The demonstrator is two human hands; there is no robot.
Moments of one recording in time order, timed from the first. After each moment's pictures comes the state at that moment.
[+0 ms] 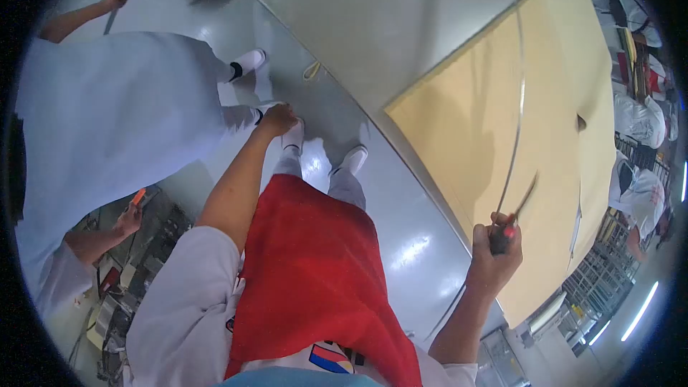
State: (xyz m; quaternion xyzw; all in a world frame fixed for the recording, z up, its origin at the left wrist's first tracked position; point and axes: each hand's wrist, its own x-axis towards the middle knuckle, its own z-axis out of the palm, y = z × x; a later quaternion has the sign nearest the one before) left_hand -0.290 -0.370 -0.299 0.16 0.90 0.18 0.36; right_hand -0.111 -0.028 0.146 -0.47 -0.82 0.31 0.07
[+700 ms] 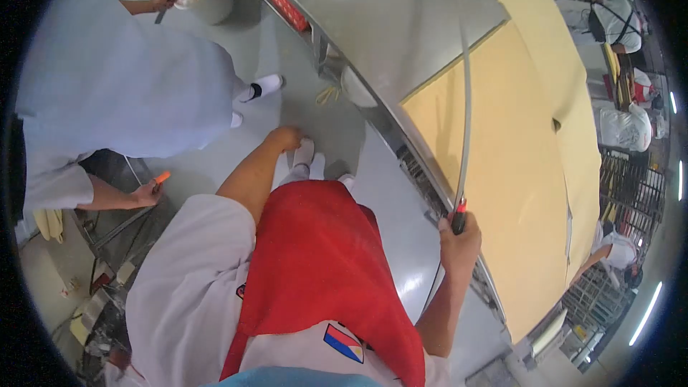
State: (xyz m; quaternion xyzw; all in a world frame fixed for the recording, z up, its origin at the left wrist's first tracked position) left_hand -0.283 -0.417 -0.242 0.17 0.86 0.09 0.48; right_hand -0.060 -0.079 0.153 -0.41 -0.88 0.24 -0.06
